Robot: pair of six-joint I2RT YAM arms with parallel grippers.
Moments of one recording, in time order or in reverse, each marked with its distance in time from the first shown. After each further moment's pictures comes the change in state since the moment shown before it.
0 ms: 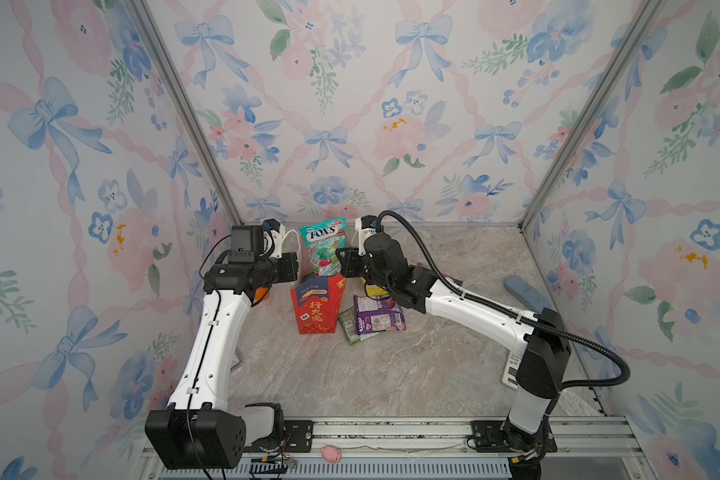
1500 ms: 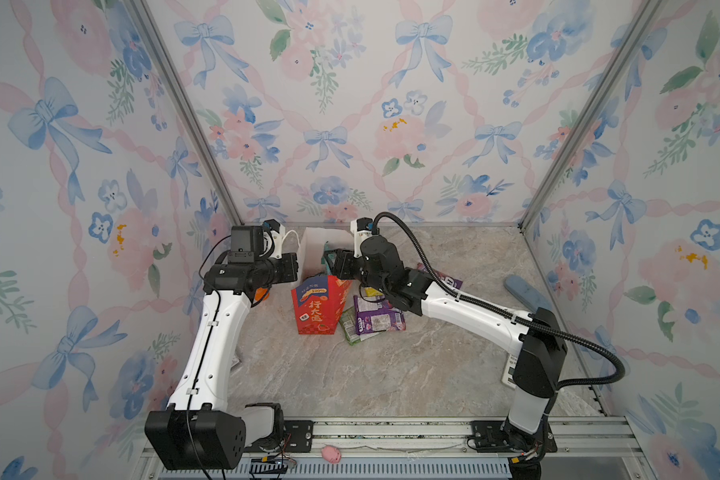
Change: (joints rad) left arm 0.000 -0.003 -0.001 -0.005 0.000 0.000; right arm 0.018 0.019 0.007 0.039 -0.037 0.039
